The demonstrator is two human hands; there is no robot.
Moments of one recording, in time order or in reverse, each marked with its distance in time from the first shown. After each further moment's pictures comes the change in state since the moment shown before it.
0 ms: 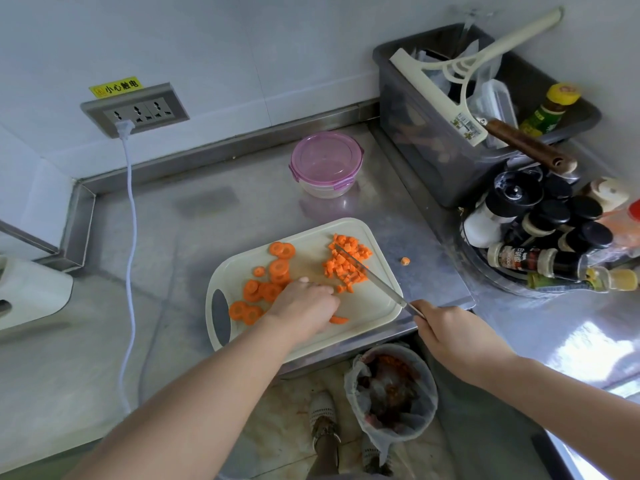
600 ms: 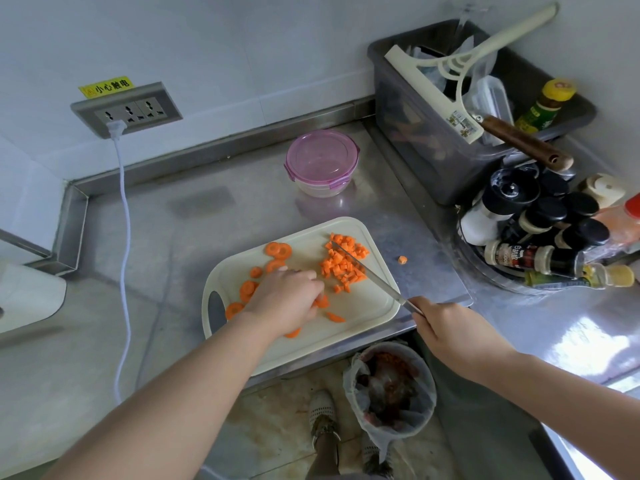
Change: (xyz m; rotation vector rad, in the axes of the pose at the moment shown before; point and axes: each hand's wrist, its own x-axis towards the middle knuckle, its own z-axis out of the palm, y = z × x) left_hand -0.009 -0.021 -0.005 -0.138 0.095 -0.082; right_hand 0.001 0.002 -0.002 -0.003 0.007 -0.007
